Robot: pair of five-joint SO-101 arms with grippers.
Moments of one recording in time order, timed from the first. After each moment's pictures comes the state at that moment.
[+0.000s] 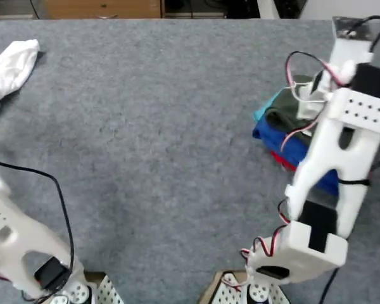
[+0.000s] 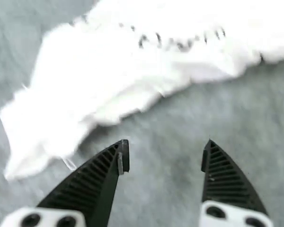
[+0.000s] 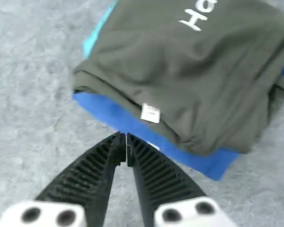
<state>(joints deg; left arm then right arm) -49.5 39.1 -38.0 70.3 -7.0 15.2 4.5 -25.2 101.1 3.5</state>
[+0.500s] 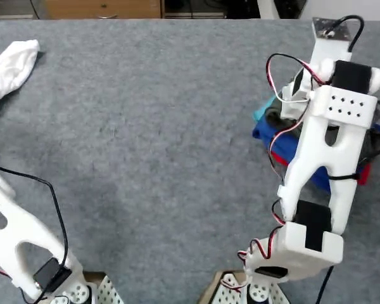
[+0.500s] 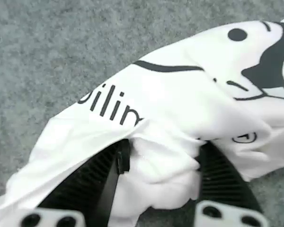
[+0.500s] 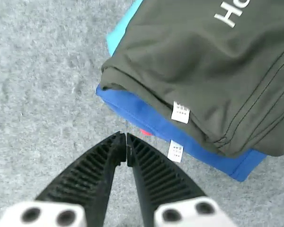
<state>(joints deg) -51.5 70.9 -73.1 66.2 -7.3 11.7 4.4 -21.8 101.1 -0.8</state>
